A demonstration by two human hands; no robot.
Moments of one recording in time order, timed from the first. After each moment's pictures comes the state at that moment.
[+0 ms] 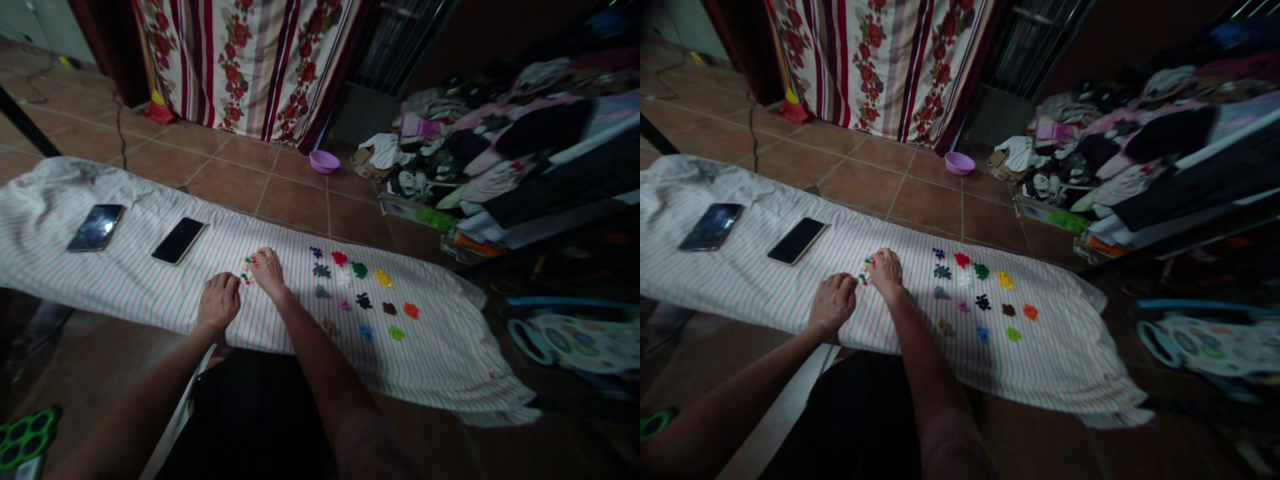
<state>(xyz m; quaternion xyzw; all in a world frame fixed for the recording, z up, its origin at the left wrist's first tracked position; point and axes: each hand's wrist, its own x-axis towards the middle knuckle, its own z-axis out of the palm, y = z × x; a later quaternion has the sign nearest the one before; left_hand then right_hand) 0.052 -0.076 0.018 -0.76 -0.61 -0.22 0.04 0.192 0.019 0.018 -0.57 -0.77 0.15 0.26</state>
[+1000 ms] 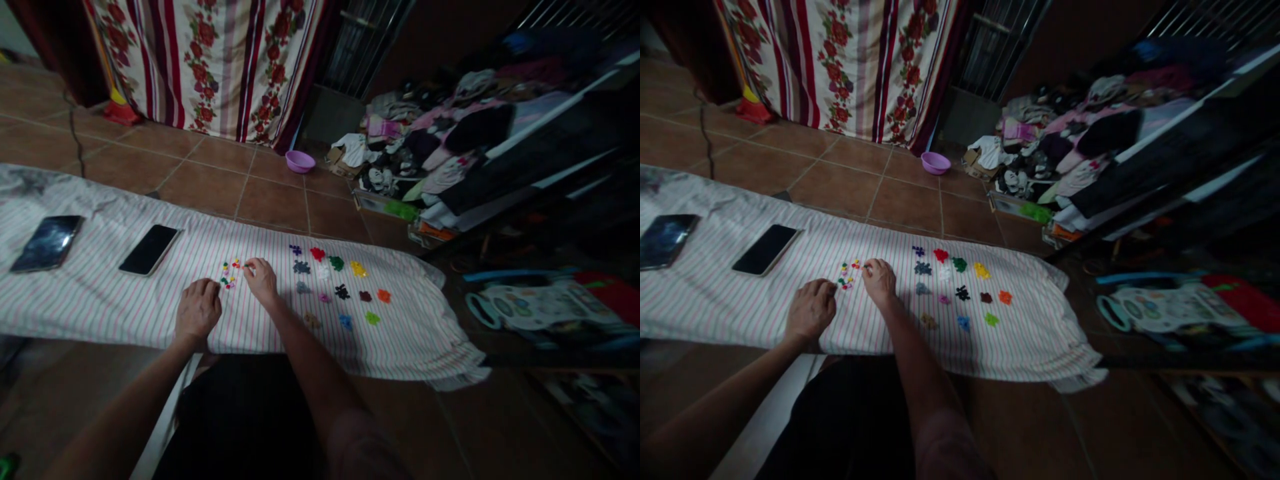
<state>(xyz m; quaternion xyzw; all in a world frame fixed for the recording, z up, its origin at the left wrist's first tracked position) 0.050 -0.076 0.014 -0.77 -0.59 -0.25 0.04 0.223 -0.001 0.008 -0.61 -0.71 0.14 0.32</state>
